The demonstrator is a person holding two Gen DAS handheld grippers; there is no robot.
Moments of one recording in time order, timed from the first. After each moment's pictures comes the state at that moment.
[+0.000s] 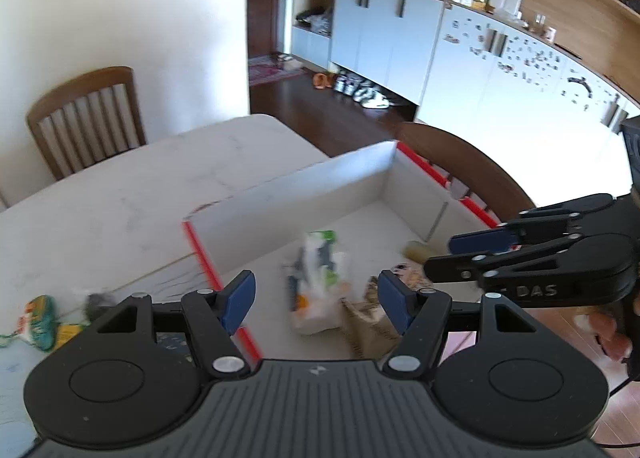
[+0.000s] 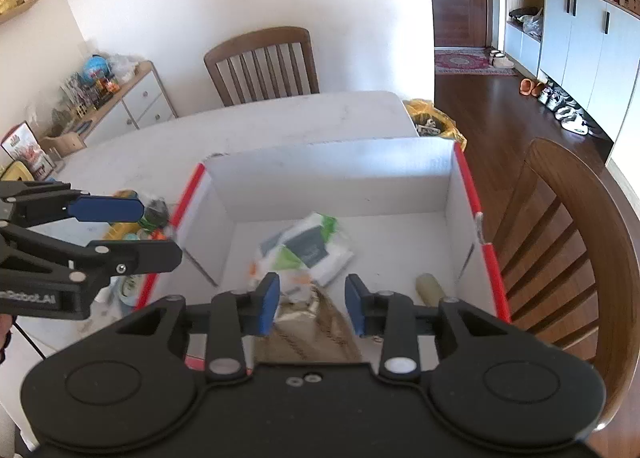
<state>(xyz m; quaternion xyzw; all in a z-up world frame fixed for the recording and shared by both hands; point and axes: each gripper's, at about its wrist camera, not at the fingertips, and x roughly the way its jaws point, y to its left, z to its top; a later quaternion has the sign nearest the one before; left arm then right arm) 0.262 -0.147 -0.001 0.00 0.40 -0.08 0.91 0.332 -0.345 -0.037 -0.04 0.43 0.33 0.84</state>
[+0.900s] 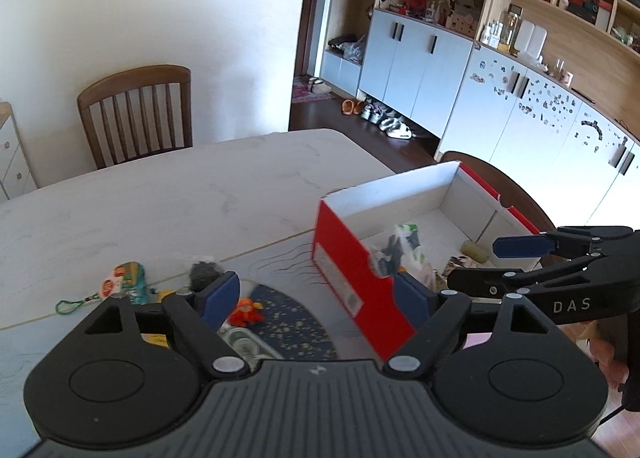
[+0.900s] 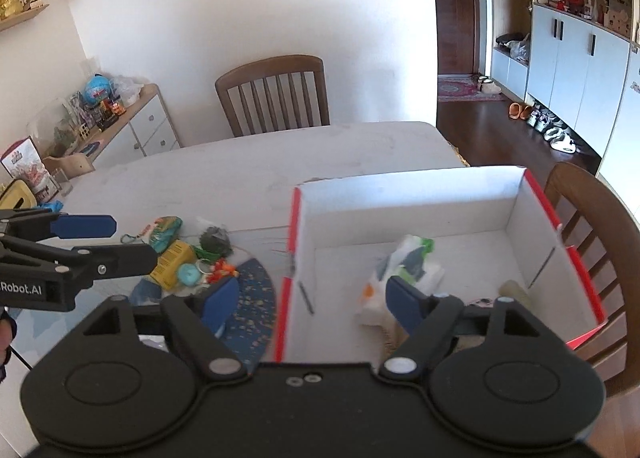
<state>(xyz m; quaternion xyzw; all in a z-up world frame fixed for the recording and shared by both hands) 0.195 -0.011 0.010 -0.05 0.36 -0.06 0.93 0.257 -0.246 -0.018 -0.03 0.38 0.30 0.87</state>
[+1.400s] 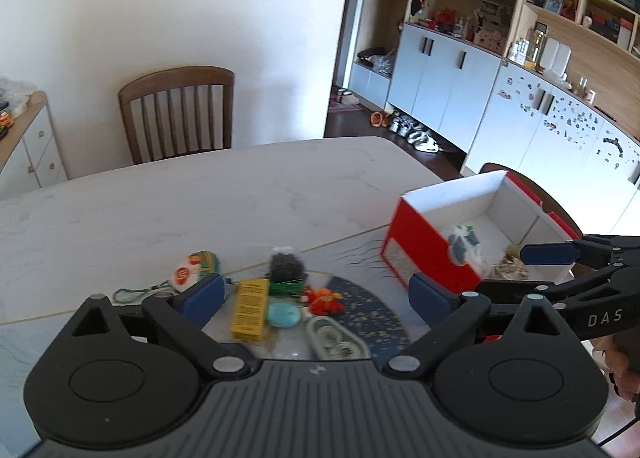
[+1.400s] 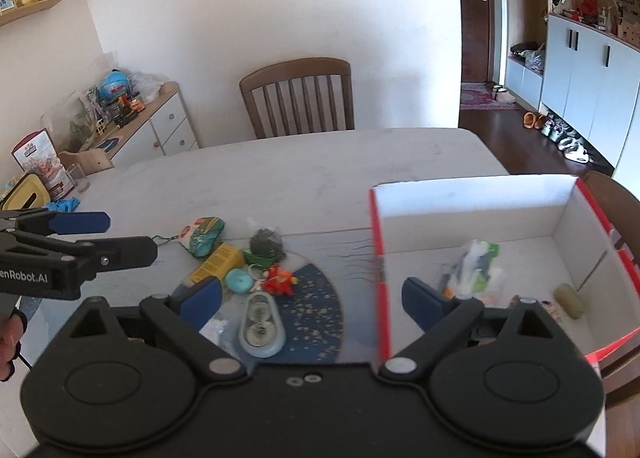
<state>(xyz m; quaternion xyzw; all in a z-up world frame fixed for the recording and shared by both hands) 0.167 0.070 -0.001 -0.06 0.35 -0.02 0.94 0.227 -0.178 -0.021 -0.03 0.37 0.31 0.87</state>
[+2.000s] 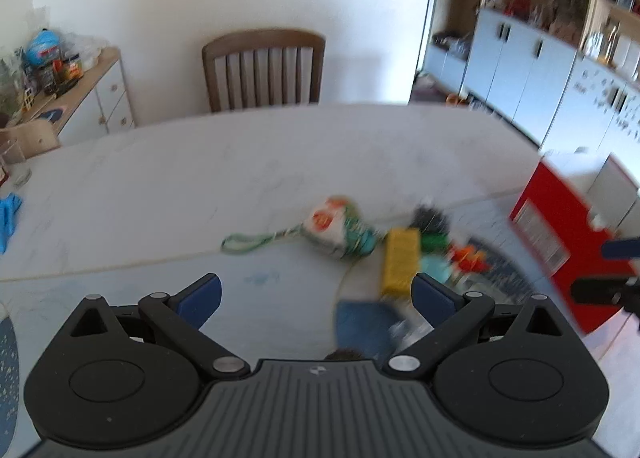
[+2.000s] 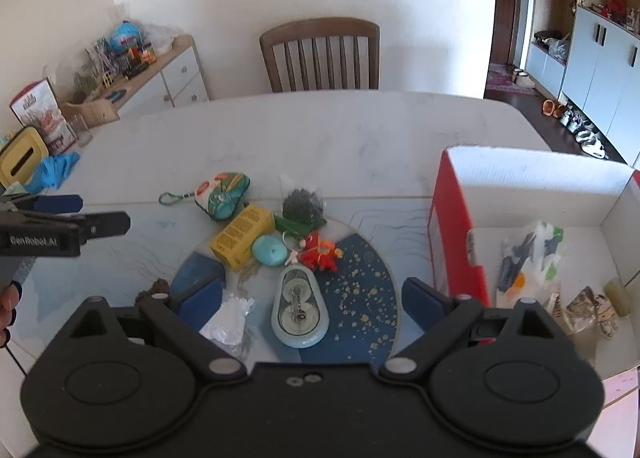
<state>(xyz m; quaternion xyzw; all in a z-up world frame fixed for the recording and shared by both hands) 0.160 0.162 -0.067 -0.05 0.39 0.08 0.92 0.222 -0.112 -0.064 -0.08 0.41 0.32 0.85</state>
